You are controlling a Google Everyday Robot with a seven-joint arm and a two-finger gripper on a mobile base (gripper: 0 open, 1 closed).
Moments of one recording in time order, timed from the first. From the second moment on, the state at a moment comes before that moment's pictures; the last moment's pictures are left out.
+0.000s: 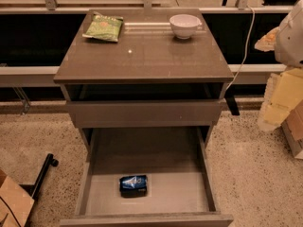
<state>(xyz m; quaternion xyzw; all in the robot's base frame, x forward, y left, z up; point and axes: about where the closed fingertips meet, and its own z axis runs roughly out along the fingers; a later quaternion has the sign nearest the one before) 0.438 -0.216 0.976 -0.60 0.78 -0.03 0.16</state>
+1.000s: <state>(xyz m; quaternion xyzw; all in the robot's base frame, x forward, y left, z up) 0.478 -0.200 0.926 -0.61 0.77 0.00 0.17</state>
